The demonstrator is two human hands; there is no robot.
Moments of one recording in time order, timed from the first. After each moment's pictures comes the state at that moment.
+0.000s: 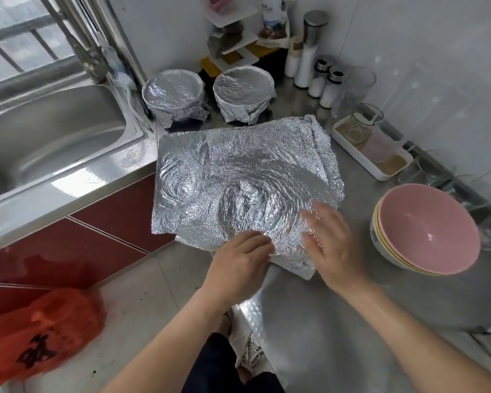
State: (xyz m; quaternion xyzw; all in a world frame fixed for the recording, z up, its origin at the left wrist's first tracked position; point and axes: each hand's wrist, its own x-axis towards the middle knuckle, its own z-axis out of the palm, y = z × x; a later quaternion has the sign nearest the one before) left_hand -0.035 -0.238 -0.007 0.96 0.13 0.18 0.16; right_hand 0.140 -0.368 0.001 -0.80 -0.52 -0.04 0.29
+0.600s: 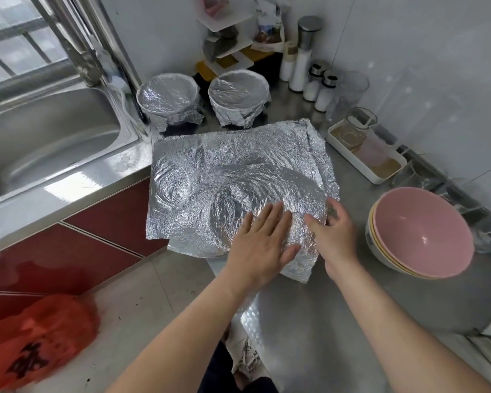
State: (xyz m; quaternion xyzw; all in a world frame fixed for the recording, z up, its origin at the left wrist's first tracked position) left_hand 0.023 -0.240 0.001 0.97 0.20 -0.07 0.13; right_hand 0.153 -0.334 0.005 -0.74 -0.06 0.27 0.61
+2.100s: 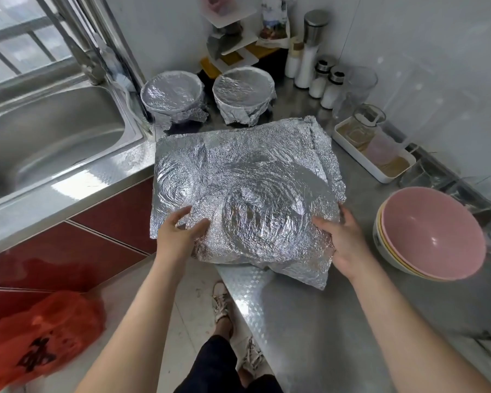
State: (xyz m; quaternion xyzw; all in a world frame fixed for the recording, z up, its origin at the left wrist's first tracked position) left_hand -0.060 -0.160 0.017 0.52 0.60 0.20 0.58; right_hand 0.168 -0.338 0.006 -0.65 0.04 0.41 0.64
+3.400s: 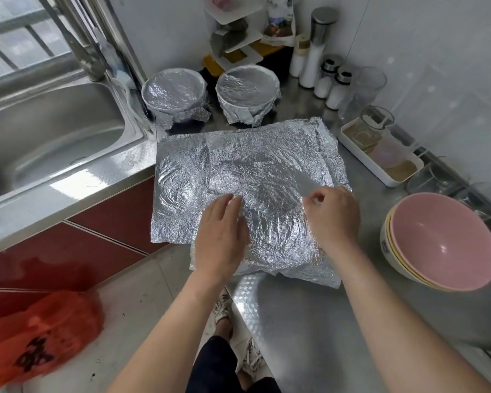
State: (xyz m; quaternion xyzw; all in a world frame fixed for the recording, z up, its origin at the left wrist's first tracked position) left_hand -0.013 -0.189 0.004 0.89 0.36 0.20 0.18; right_hand 0.164 -0.285 0.029 -0.92 -0.29 0.05 0.26
